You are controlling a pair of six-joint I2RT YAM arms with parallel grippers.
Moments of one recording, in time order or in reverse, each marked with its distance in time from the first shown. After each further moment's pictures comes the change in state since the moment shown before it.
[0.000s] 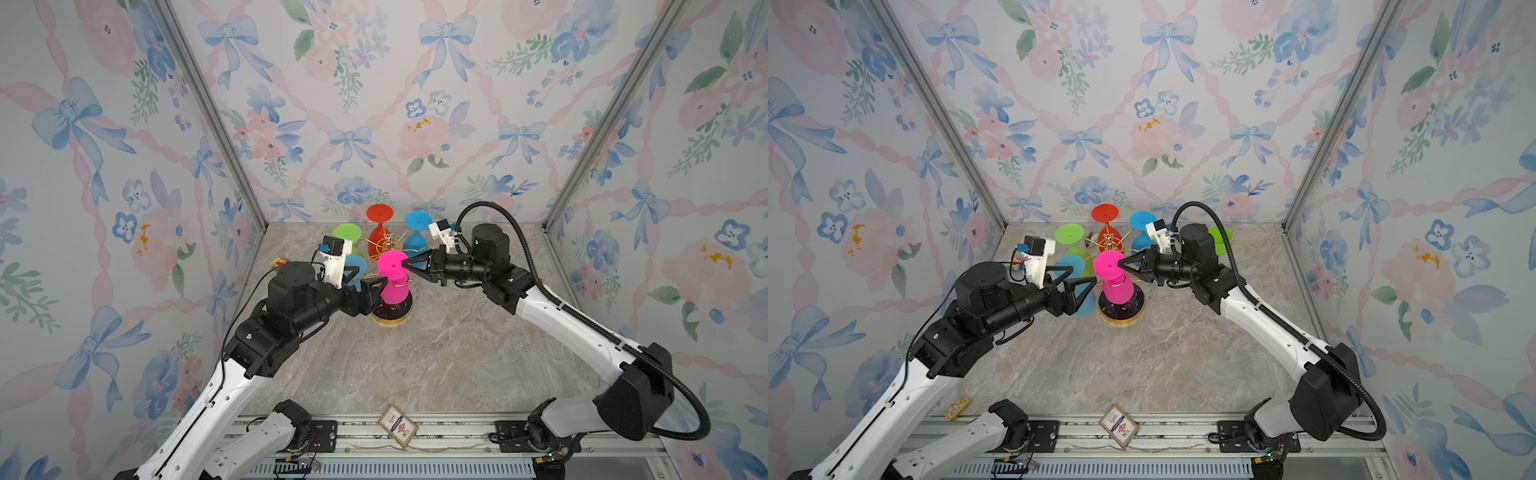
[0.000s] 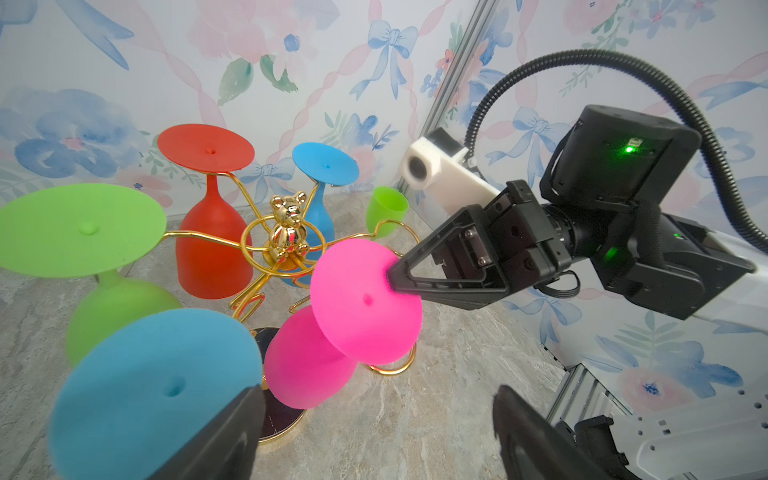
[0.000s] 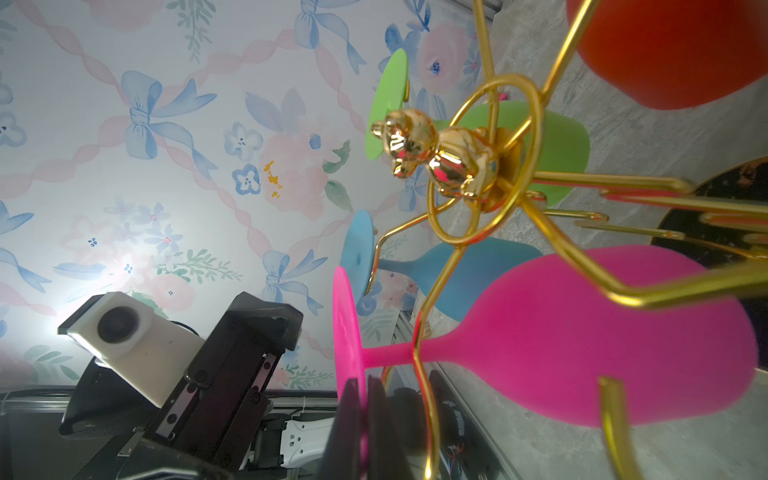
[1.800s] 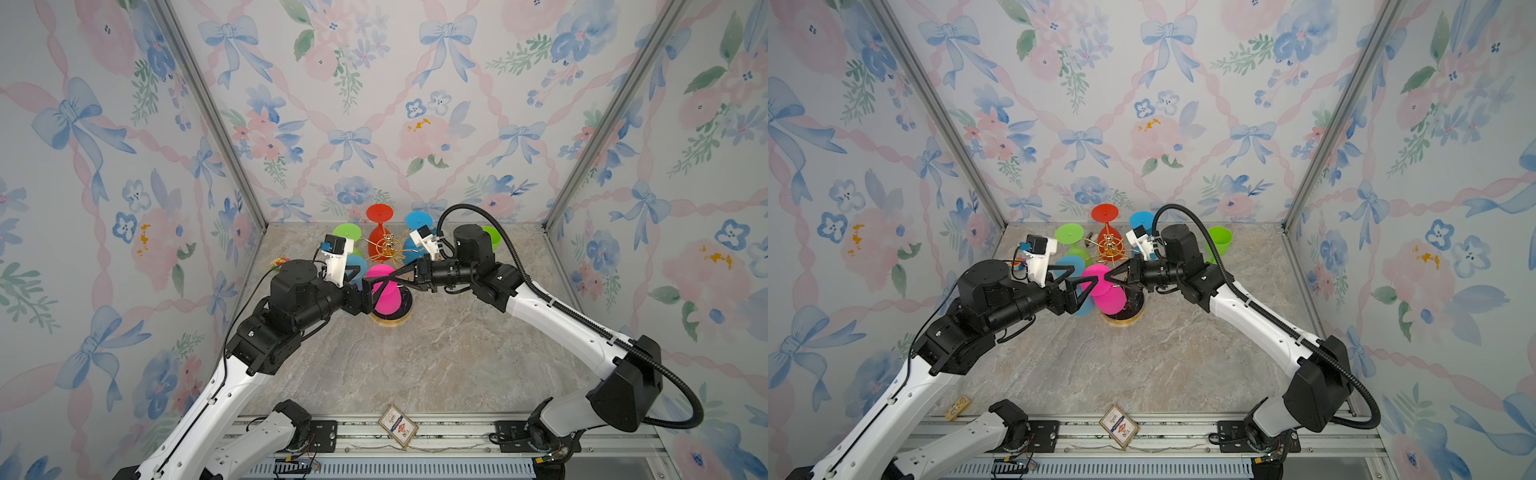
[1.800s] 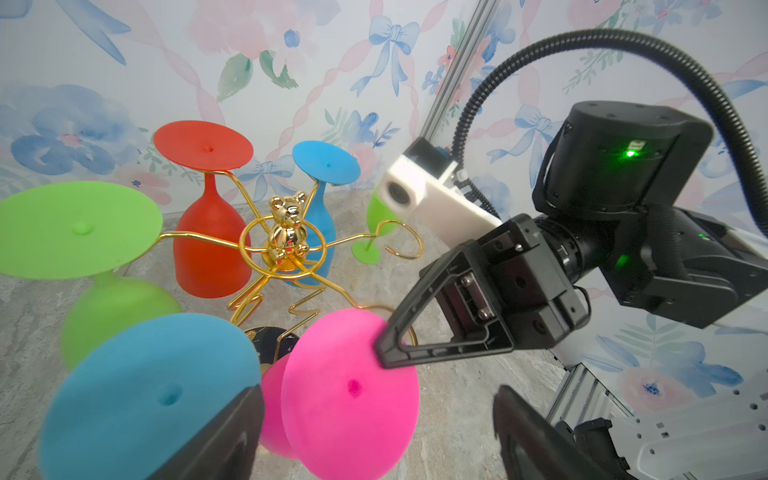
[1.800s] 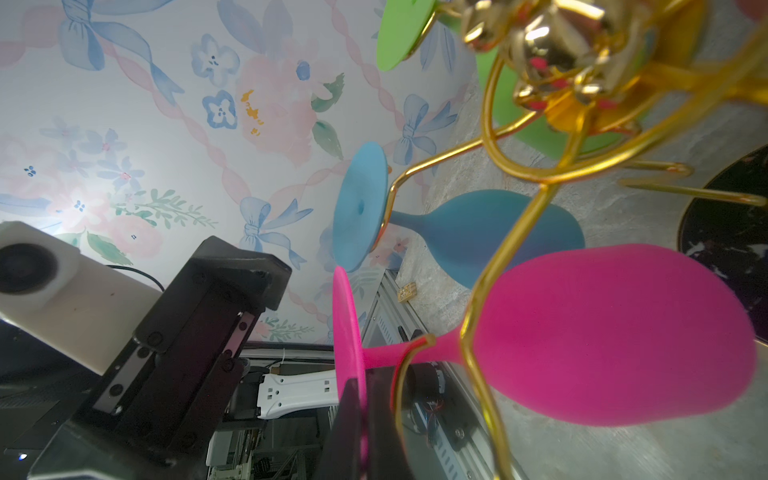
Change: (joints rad) left arm 0.000 0.019 0.009 0.000 0.001 -0.002; right arm 0.100 0.049 0.090 -0.183 -0.032 -0.165
